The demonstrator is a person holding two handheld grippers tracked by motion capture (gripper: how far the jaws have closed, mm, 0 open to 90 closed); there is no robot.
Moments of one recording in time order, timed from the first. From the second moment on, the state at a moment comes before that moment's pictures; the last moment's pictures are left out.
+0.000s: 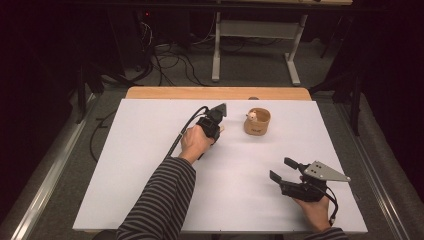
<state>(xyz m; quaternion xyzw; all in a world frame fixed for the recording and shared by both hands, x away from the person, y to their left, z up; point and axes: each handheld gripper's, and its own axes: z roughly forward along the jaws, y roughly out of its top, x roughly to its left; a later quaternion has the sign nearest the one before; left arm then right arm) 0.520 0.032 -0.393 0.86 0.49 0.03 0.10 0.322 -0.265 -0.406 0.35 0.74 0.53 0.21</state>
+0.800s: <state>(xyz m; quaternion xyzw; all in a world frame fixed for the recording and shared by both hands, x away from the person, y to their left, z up) 0.506 0.044 -0.364 0.87 0.46 0.04 0.17 0.323 -0.263 -0.407 0.35 0.75 0.52 0.21</state>
